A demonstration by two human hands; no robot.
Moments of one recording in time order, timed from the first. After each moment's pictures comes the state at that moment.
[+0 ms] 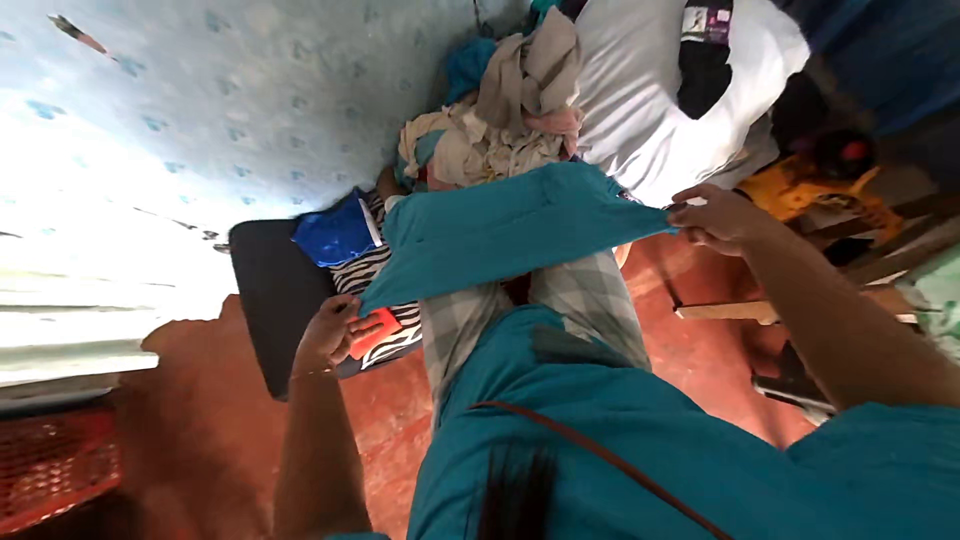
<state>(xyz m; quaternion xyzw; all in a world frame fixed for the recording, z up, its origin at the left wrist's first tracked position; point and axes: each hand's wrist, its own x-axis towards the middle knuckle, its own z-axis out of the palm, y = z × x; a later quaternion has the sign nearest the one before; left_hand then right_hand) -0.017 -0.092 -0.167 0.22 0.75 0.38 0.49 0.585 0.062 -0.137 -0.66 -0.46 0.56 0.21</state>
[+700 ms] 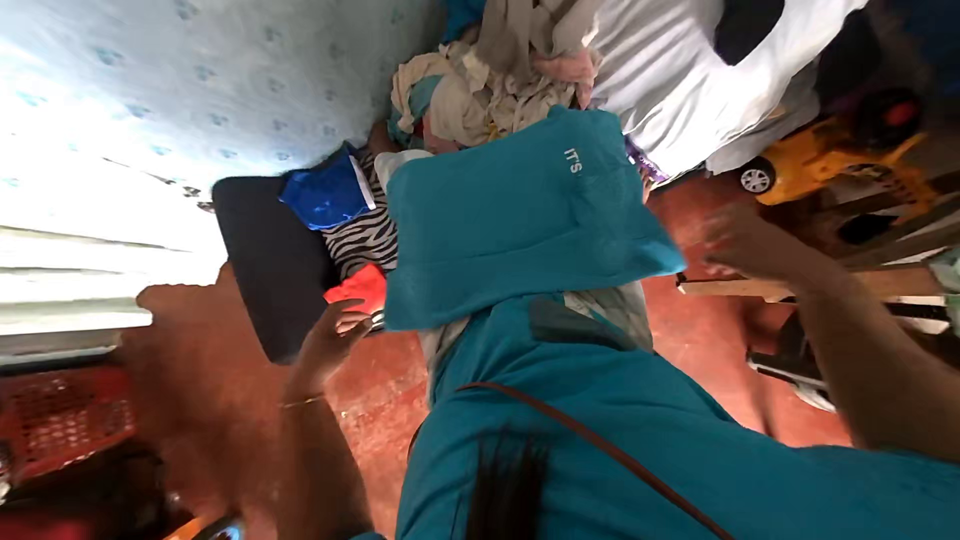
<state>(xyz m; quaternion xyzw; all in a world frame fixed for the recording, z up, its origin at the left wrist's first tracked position) -0.014 -0.165 -0.160 0.49 0.76 0.16 0.39 0.617 -0.011 -0.153 -0.65 -0.62 0.43 0.06</state>
